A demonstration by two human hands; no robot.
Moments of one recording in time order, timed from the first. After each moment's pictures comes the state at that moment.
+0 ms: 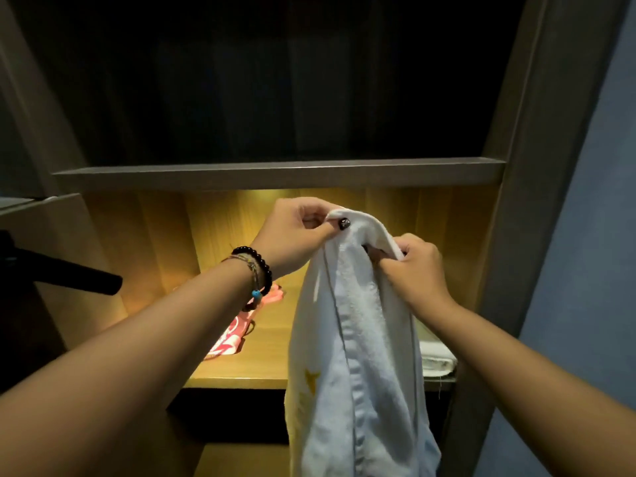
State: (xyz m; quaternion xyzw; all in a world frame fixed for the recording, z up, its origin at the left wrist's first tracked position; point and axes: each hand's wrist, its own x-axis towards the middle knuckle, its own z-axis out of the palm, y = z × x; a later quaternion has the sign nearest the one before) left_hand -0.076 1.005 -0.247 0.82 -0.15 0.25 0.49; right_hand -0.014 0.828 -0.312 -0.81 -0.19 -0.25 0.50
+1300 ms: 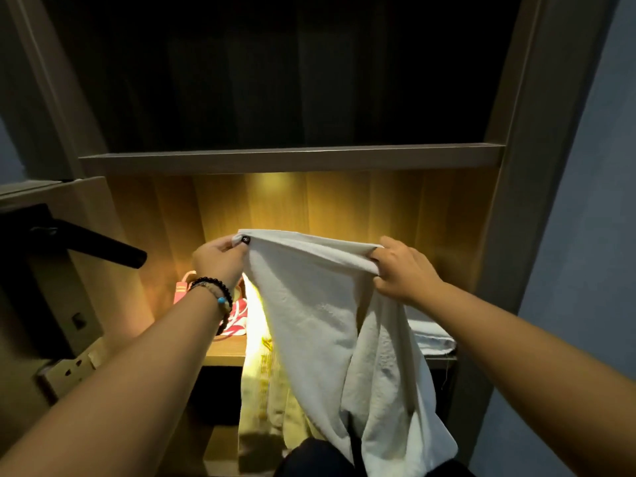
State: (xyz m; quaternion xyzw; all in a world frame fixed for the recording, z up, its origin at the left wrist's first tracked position) left_hand -0.077 1.104 -0.332 0.66 0.22 0.38 0.61; right_hand 0.000 0.833 -0.342 -0.92 -0.31 -0.22 0.05
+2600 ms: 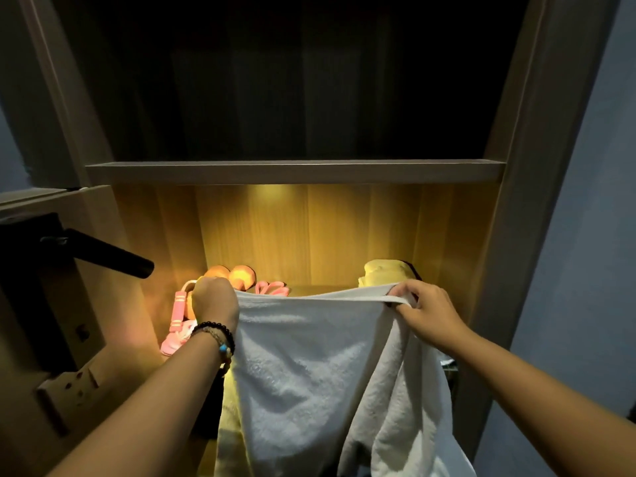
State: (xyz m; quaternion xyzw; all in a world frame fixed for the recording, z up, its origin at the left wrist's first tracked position) left_hand -0.104 1.099 -0.339 0.61 0.28 0.39 0.63; right_hand -0.031 0.804 -0.377 -0.87 -0.24 -0.13 0.42
